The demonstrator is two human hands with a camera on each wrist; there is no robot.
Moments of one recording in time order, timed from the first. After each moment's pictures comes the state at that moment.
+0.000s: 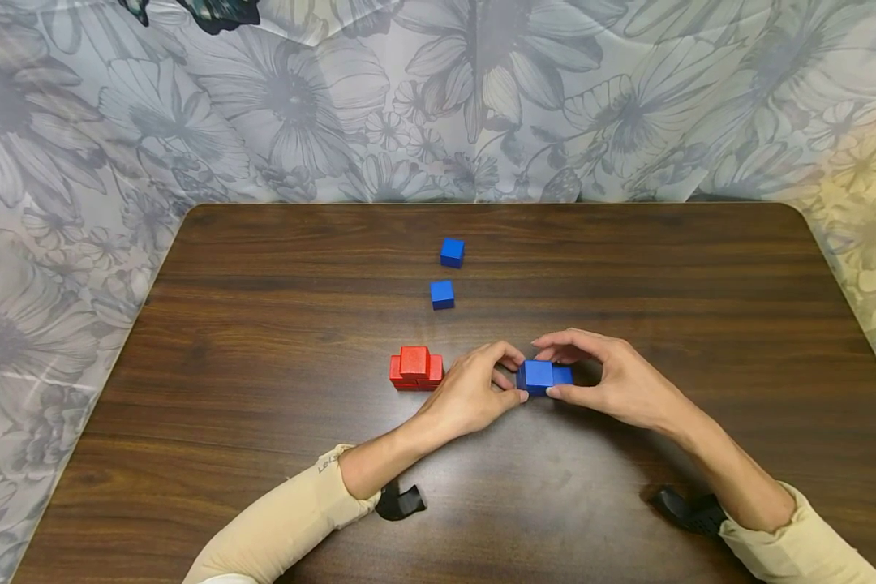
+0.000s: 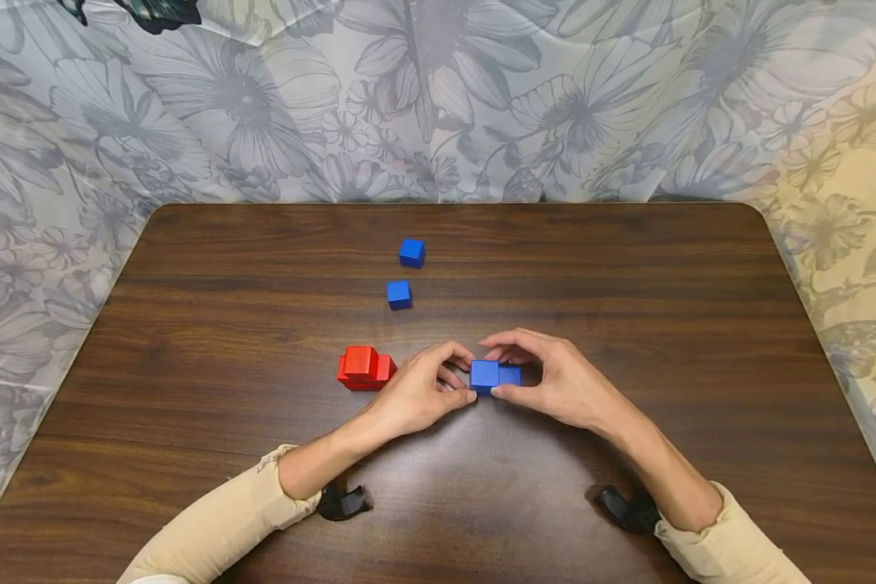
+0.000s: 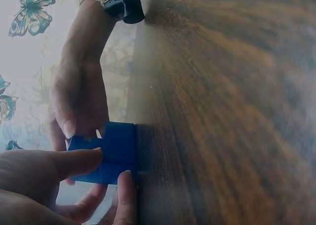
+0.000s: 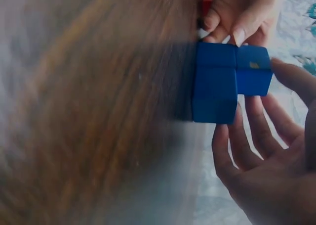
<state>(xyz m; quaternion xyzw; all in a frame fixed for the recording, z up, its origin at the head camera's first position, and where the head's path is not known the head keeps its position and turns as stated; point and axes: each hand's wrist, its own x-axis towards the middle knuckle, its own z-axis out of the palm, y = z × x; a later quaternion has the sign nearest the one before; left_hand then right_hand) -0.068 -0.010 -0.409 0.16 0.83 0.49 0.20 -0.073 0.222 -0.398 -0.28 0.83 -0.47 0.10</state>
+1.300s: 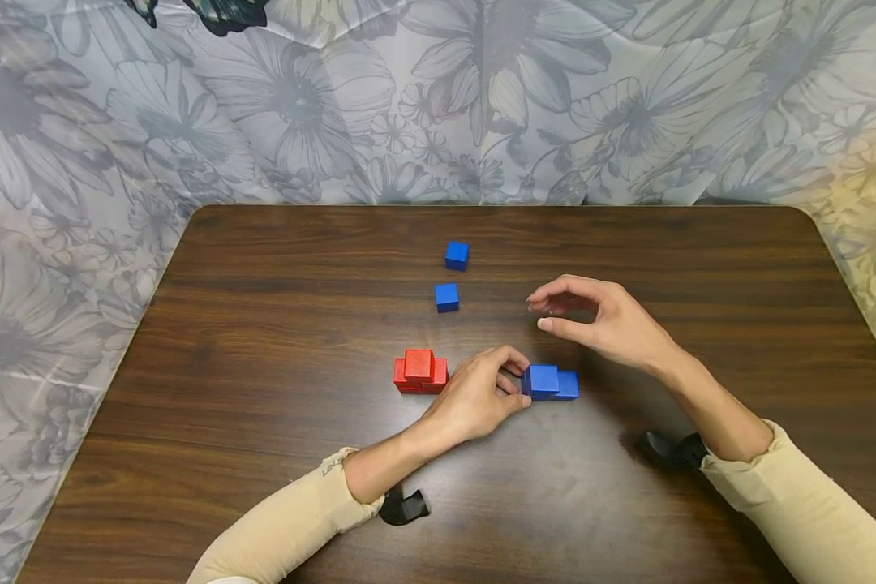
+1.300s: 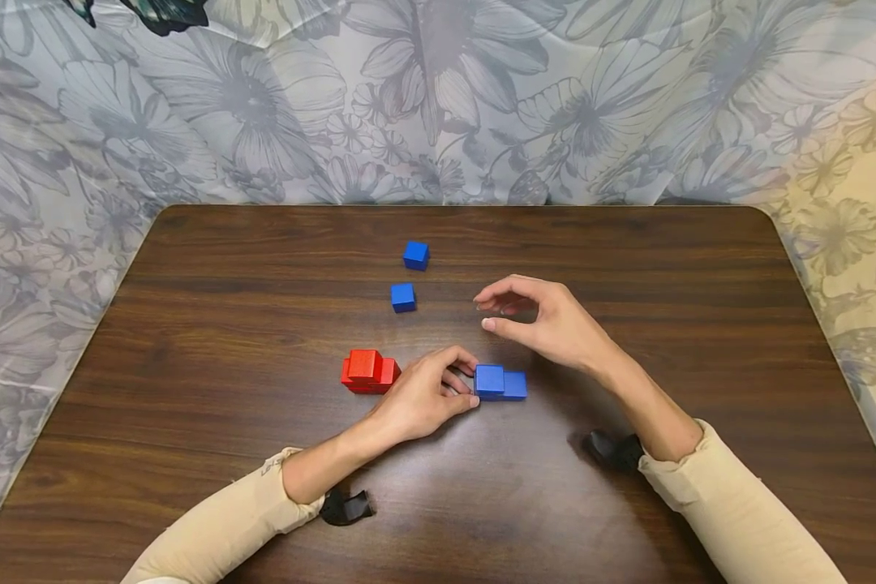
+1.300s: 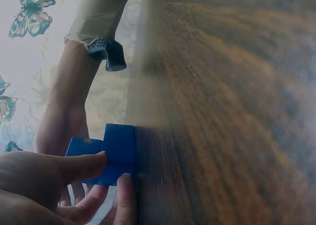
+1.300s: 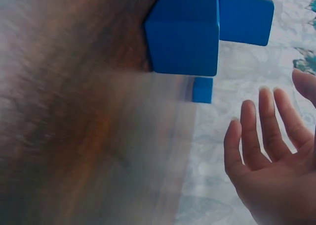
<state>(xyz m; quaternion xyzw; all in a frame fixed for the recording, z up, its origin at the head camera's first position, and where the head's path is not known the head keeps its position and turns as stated) -0.068 -0.010 -0.410 0.16 0.84 0.48 0.20 -0.129 0.210 -0.377 -0.24 0.83 -0.49 0.08</state>
